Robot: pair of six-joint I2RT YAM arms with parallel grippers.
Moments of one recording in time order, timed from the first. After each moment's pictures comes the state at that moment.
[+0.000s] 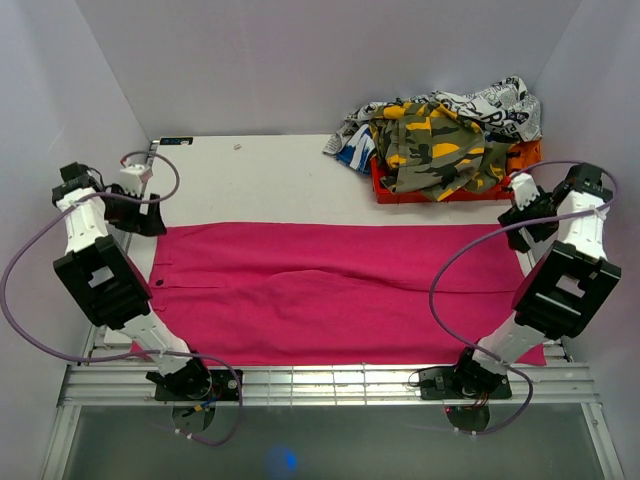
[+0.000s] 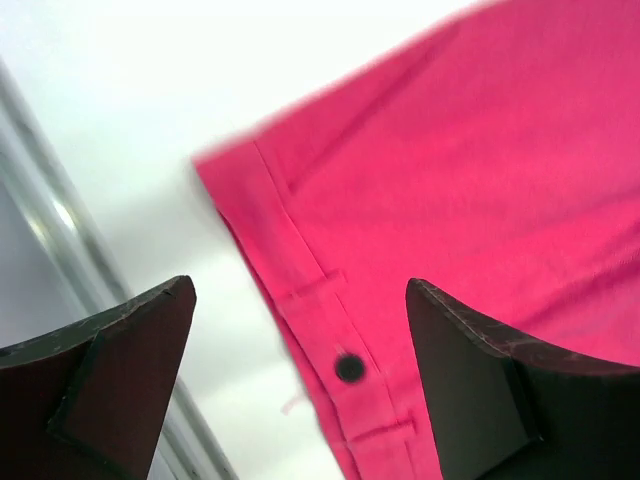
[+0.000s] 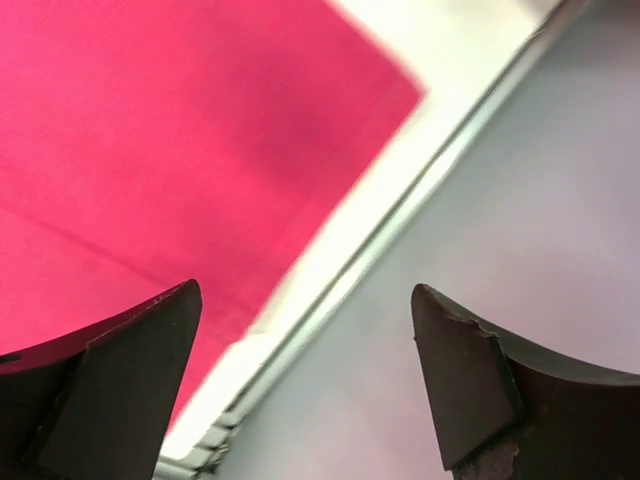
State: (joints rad) left arm 0.55 1.78 1.51 -0.98 0.57 0.84; right arm -0.50 1.65 1.36 -0.95 -0.35 -1.19
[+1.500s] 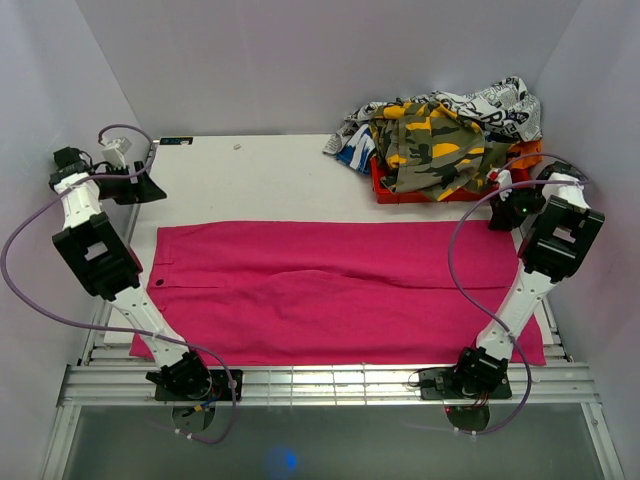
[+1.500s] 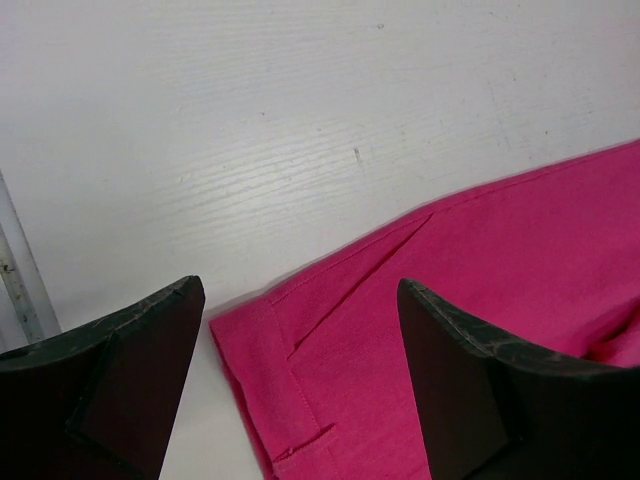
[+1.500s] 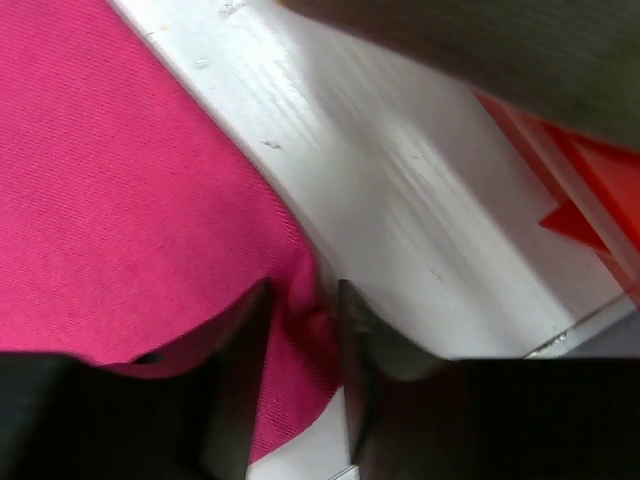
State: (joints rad) left arm 0.57 2.11 1.86 -0.84 0.86 0.49; right arm -0.47 2.28 1.81 -0.98 -0.64 -1.35
